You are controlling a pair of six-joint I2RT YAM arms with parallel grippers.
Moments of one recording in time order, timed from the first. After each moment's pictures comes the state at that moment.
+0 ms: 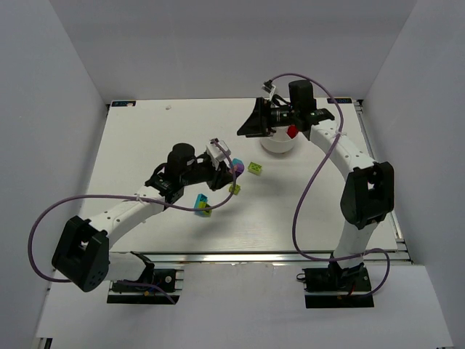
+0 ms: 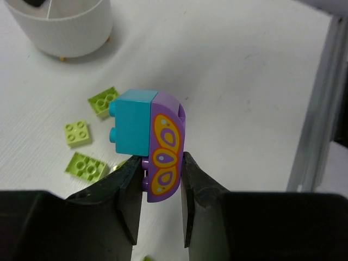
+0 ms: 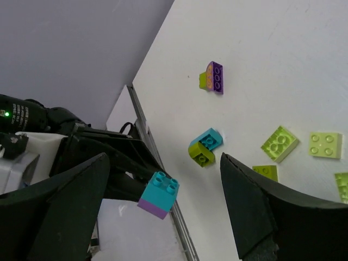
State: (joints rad) left arm -0.56 1.30 0.81 0.18 0.57 0.07; right arm 0.37 1.83 1.61 -0.30 -1.01 0.49
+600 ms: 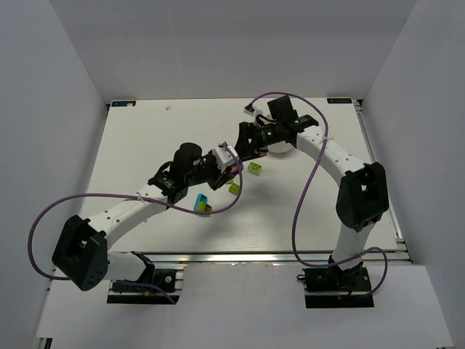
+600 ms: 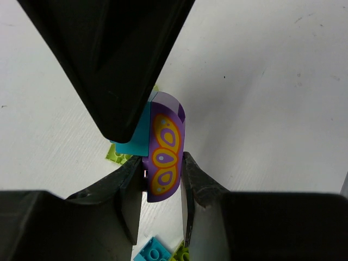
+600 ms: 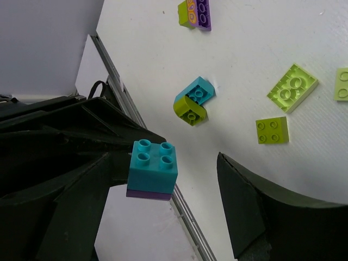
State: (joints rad) left arm -0.63 1.31 0.87 0.03 0.36 0.29; right arm 0.49 1.83 1.59 -0.60 -0.86 0.29
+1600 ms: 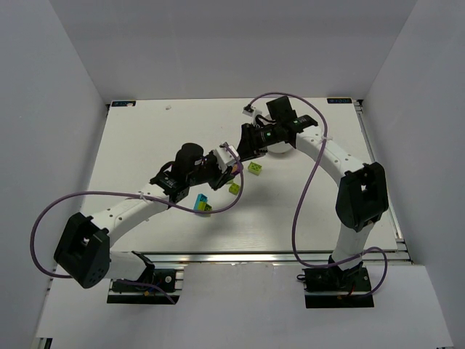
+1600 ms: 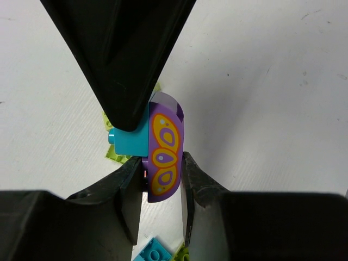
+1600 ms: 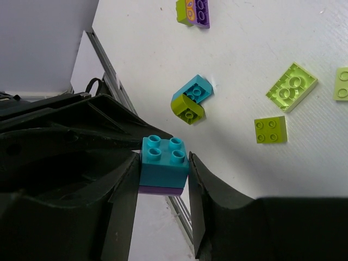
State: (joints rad) left arm -0.64 1.33 0.87 0.03 0.35 0.29; right arm 0.51 1.83 1.59 -0.61 -0.85 0.27
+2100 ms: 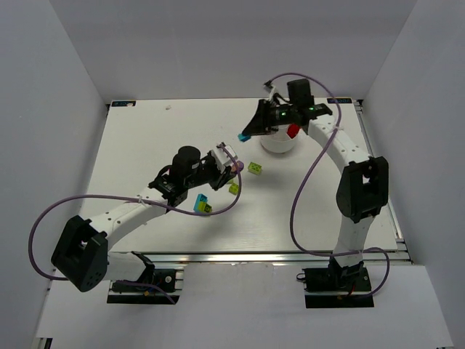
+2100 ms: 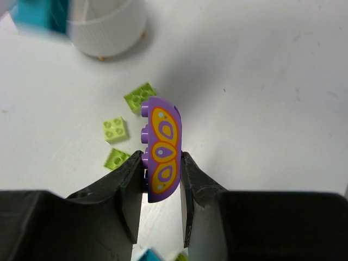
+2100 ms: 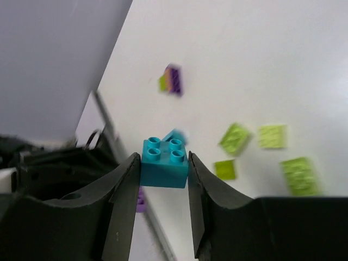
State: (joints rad) left arm -0.64 1.30 0.82 0.15 0.34 0.25; right arm 0.38 1.91 1.72 -0.50 -0.92 0.34
